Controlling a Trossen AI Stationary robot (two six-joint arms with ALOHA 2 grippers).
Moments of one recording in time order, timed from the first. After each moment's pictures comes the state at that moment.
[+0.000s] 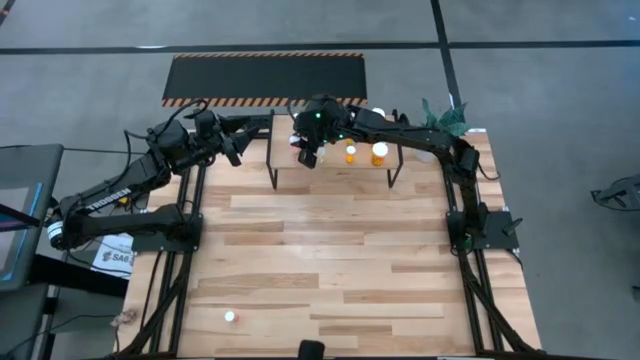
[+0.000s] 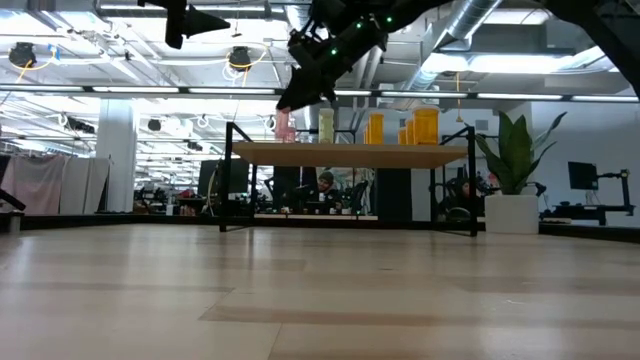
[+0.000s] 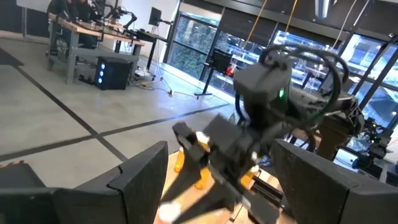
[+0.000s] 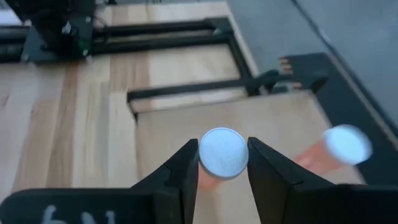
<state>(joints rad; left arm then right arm) 0.53 0.77 0.81 0.01 -0.02 -0.35 -0.40 2.04 1.90 -0.47 -0.10 -0.17</state>
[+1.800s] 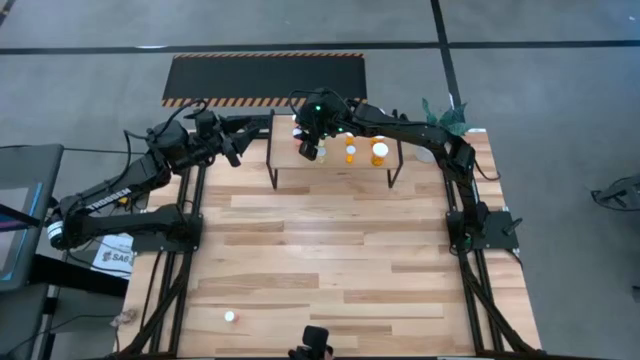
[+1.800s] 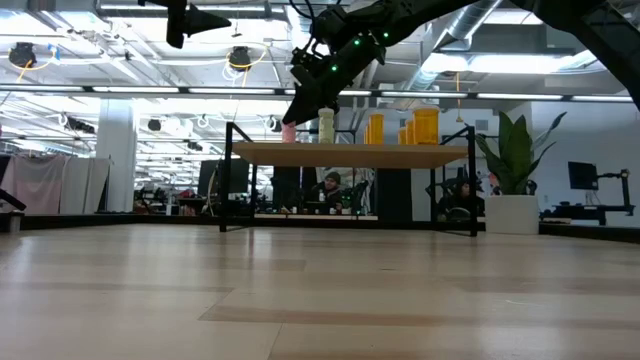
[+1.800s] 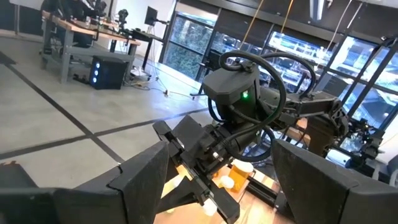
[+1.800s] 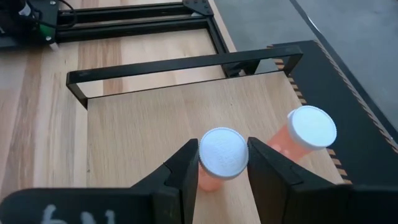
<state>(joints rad) 0.53 0.77 0.81 0.01 -0.01 -0.36 -0.45 2.08 1.93 -0.48 -0.10 -0.19</state>
